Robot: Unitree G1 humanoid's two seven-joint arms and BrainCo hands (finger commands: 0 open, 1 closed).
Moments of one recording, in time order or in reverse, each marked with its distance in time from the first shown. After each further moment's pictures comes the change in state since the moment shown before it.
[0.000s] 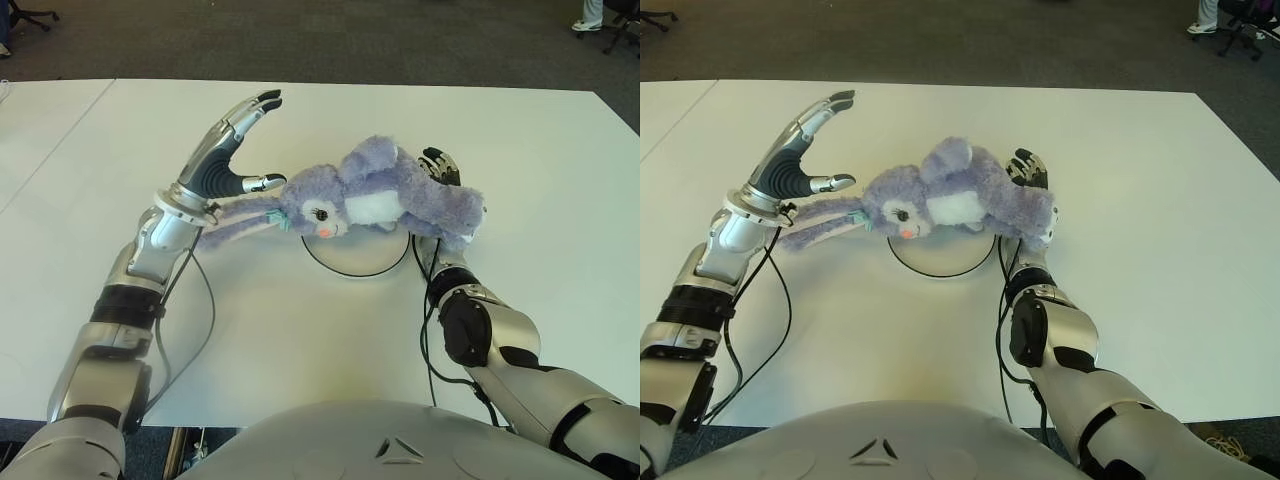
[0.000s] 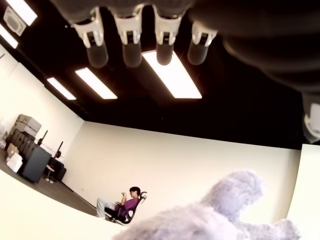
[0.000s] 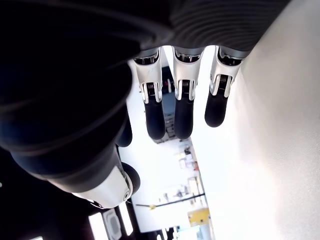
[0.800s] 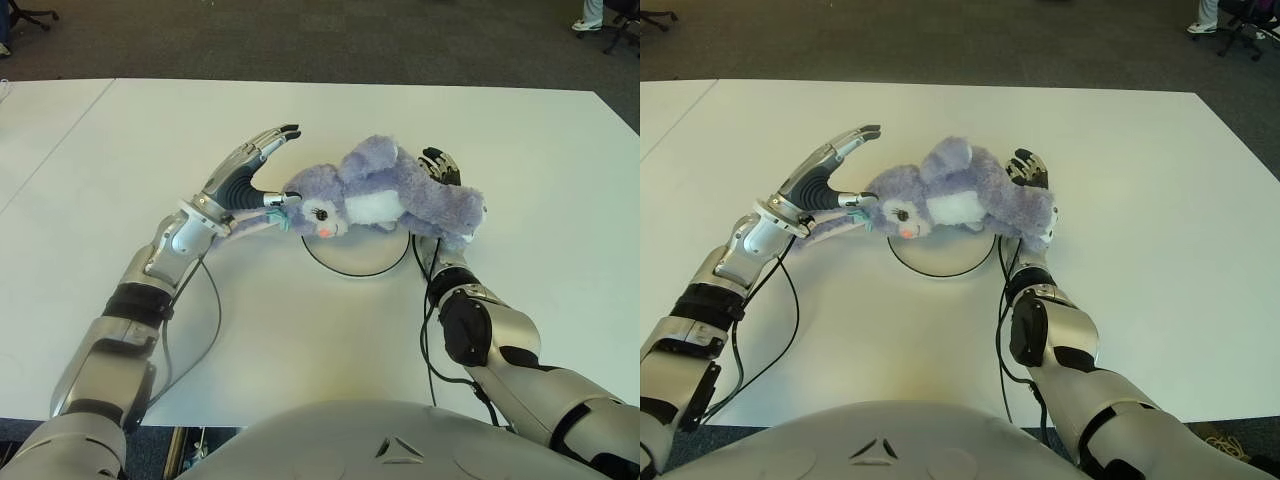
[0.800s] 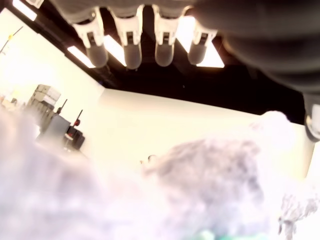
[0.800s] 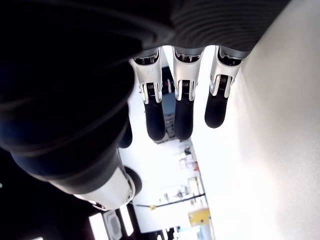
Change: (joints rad) left arm -0.022 0.000 -0.100 0.078 0.051 0.049 0.003; right arm 0.000 0.000 -0.001 0.000 0.001 0.000 0.001
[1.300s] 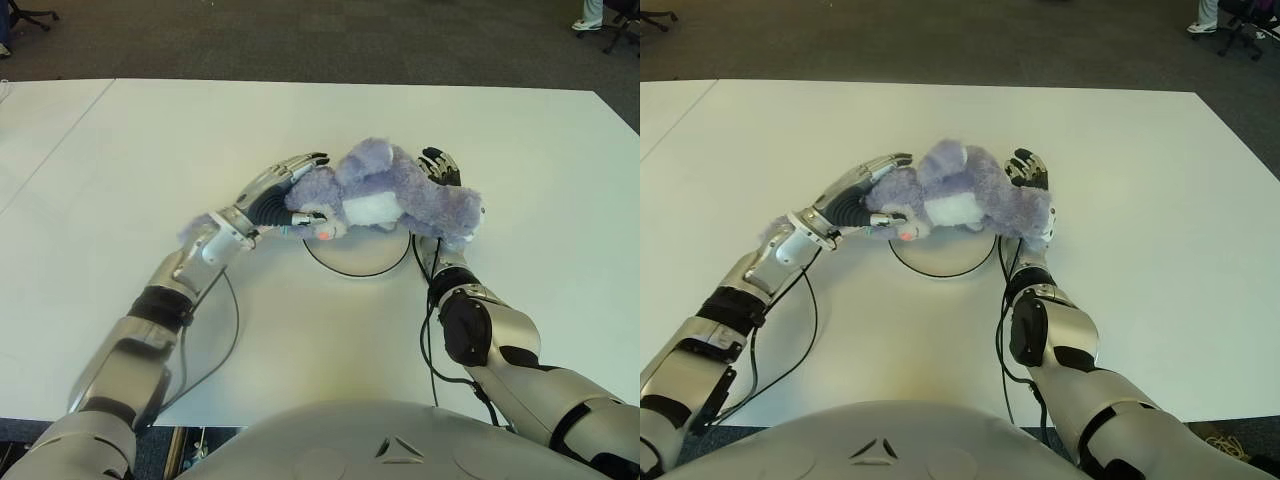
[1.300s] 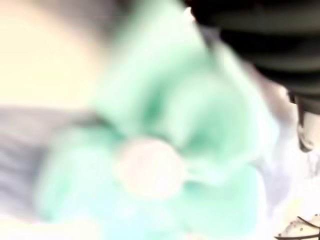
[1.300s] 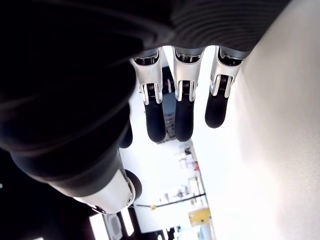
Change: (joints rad) left arm -0.004 -0.029 -0.108 0.049 0.069 0.044 0.009; right arm 0.000 0.000 -0.003 0.000 0.001 0.000 0.001
